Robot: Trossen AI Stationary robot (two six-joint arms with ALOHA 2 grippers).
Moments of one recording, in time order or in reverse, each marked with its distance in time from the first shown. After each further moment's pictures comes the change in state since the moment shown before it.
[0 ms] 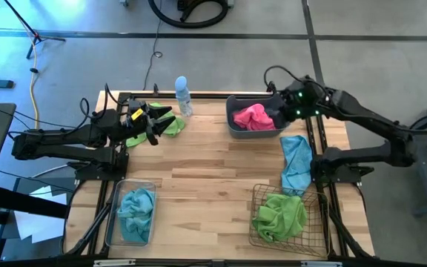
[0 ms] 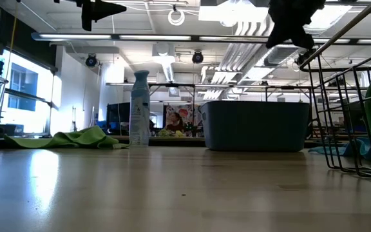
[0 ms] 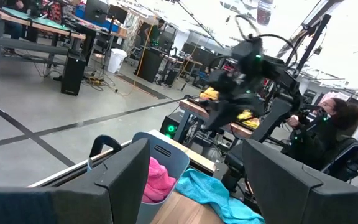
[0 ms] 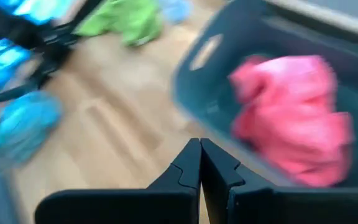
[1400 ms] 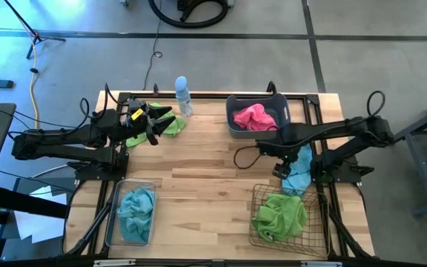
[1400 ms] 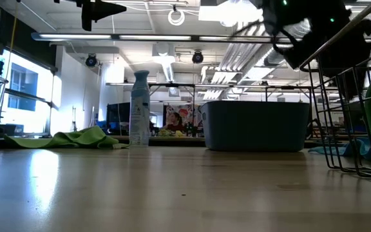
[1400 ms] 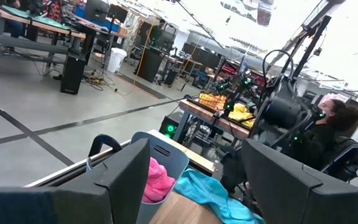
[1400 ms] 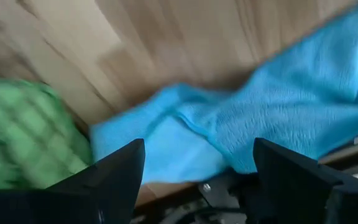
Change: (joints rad) left arm 0.000 0.000 0.000 0.000 0.000 -0.008; right arm 0.492 0.361 -0.094 -0.495 0.081 -0.018
